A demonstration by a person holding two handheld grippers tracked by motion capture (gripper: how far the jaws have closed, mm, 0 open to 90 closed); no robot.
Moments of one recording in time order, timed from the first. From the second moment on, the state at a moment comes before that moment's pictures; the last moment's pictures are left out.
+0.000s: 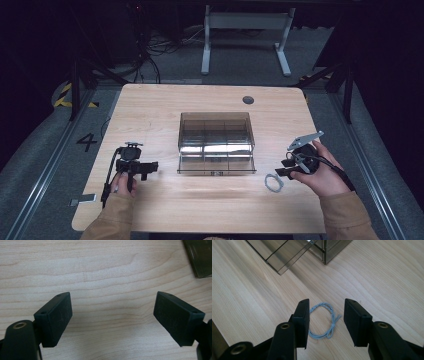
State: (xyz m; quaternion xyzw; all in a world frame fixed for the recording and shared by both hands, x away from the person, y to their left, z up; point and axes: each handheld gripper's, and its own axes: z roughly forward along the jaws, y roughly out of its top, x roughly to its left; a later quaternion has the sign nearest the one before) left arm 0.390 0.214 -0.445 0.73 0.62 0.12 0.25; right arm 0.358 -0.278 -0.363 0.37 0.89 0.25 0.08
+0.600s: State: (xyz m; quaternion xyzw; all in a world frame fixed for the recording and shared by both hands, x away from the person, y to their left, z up) left arm 0.390 0.213 -0.446 0.73 0.63 0.12 0.25; right arm 0.372 -0.270 -0.396 0.39 0.90 0.20 0.05
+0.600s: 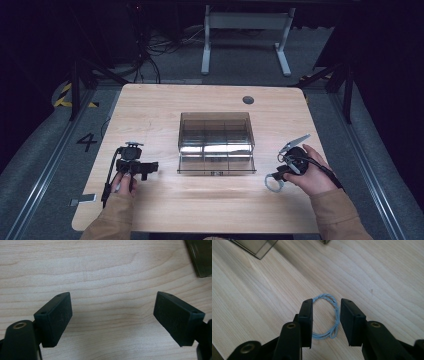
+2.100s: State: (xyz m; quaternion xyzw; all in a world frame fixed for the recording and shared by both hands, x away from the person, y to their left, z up) left arm 0.390 0.214 -0.445 0.73 0.63 0.11 0.25; right arm 0.381 -0.268 -0.427 0.45 0.89 0.12 0.04
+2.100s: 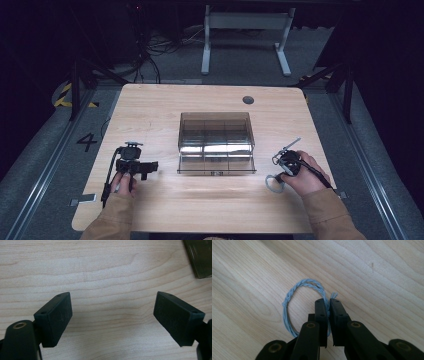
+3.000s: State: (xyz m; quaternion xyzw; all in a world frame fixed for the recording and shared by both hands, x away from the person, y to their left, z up) left arm 0.390 0.214 -0.445 0.73 0.62 0.12 0.26; right arm 0.368 -0.282 -0.383 0.46 0.87 0.19 0.07
